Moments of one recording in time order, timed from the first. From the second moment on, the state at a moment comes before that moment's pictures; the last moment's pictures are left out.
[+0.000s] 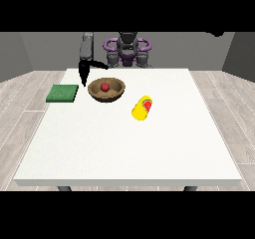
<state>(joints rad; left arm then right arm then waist) -0.99 0.46 0.46 -0.84 0.35 -0.38 0.03 -0.46 -0.10 -0.19 -1.00 -0.12 -0.07 -0.28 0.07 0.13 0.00</state>
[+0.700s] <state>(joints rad) -0.97 0.57 0.50 -0.90 0.51 -0.45 0.12 -0.51 -0.10 -0.23 -0.80 -0.16 -0.02 -0.42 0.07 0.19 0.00</state>
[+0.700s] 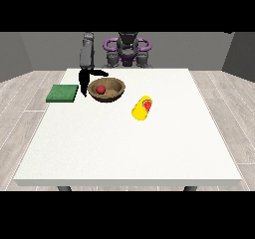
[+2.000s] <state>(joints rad) -1.04 0.62 0.49 -1.04 0.68 -0.41 0.27 -0.56 -0.22 -0.33 -0.59 -0.21 -0.02 -0.53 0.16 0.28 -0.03</state>
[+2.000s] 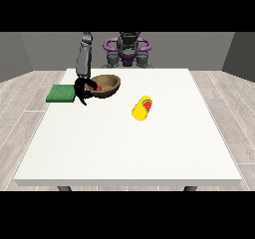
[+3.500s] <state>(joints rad) -0.93 0.73 0.51 -1.00 0.74 -0.41 0.25 -0.62 -0.62 -0.33 -0.51 -0.15 0.12 -0.20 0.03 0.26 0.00</state>
